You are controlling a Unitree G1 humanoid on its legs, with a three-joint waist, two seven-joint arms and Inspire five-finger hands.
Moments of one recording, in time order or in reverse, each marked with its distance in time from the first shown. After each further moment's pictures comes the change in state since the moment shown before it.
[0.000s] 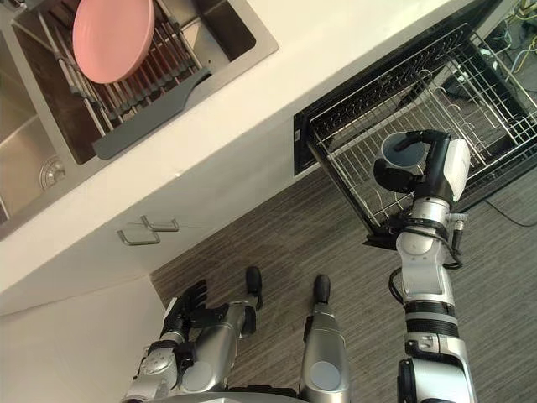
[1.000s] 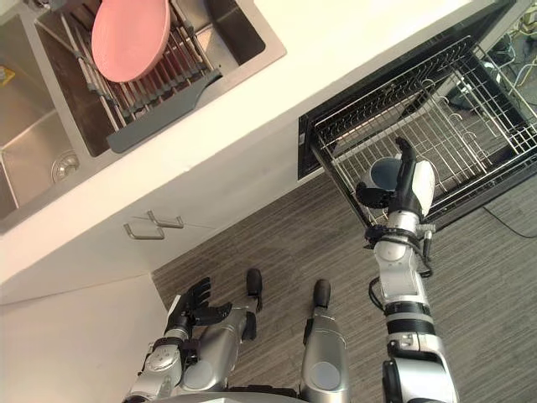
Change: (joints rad) left arm -0.019 0.000 -0.036 0.011 0.001 0.007 0.028; right arm 0.058 0.134 0.030 0.015 0.046 0.012 -0.018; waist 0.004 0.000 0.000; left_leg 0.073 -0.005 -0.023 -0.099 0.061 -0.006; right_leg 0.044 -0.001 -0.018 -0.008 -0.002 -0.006
